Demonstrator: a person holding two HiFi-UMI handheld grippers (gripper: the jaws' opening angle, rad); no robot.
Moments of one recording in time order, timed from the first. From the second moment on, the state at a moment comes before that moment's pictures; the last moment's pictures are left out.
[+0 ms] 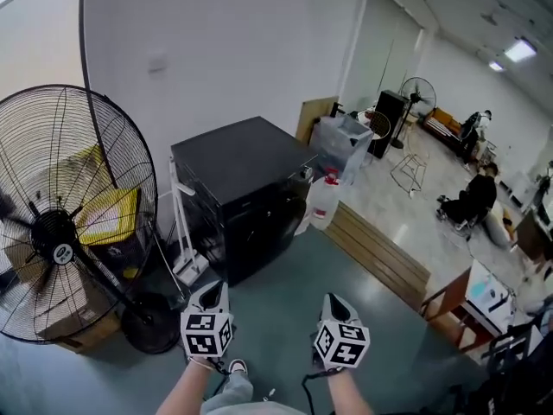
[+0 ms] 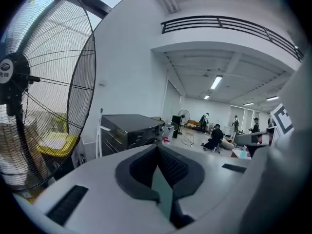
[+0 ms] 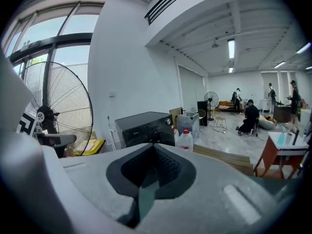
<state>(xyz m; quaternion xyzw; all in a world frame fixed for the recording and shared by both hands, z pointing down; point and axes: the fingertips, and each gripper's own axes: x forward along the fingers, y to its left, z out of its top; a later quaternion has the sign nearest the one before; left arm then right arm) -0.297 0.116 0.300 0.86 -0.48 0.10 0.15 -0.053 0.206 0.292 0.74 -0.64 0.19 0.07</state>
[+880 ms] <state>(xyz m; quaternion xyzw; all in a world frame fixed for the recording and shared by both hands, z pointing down) -0.273 -0.060 0.325 0.86 -0.46 0.12 0.17 -0.028 0.038 0.306 0.74 -0.63 0.22 0.09</state>
